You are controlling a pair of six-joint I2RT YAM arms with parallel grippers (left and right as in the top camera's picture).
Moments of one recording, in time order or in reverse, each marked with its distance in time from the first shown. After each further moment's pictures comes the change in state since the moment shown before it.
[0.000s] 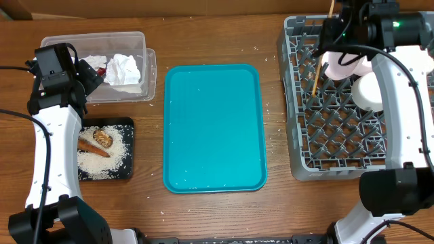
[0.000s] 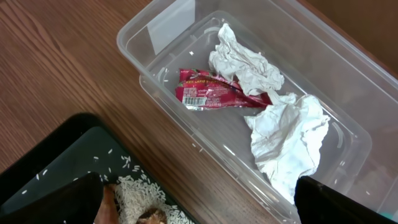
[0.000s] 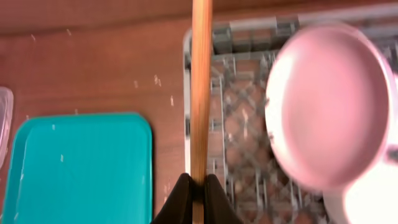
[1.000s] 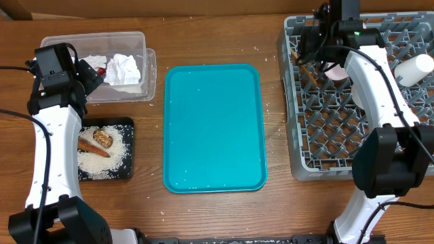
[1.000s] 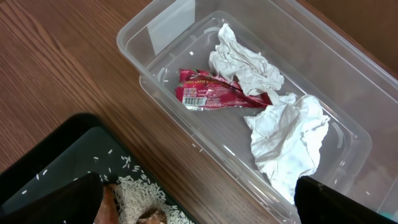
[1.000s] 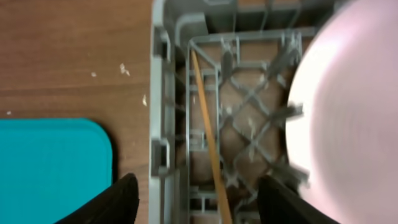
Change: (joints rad) left arm 0.000 0.000 0.000 0.000 0.000 0.000; right arm 0.000 0.138 -0.229 0.268 0.011 -0.005
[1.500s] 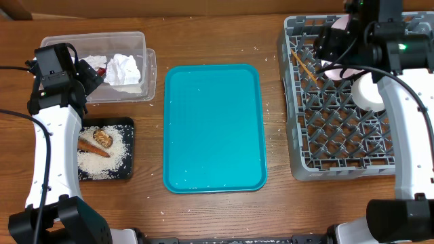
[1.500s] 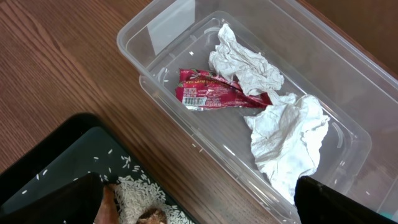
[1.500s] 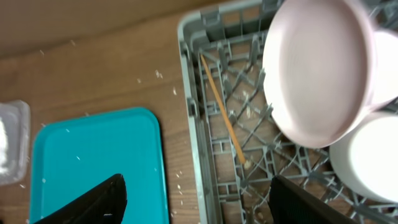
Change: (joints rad) left arm 0.000 0.000 0.000 0.000 0.000 0.000; right arm 0.000 -0.309 0.048 -0.242 0.011 0.151
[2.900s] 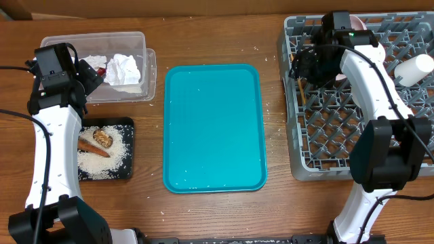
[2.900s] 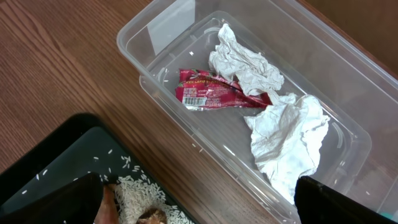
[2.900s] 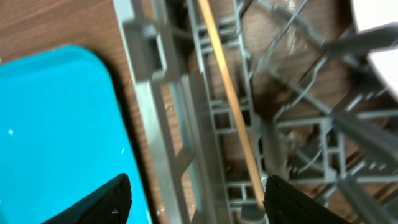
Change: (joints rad) left arm 0.000 0.000 0.000 0.000 0.000 0.000; right arm 0.000 0.361 -0.050 -0.003 -0.141 0.011
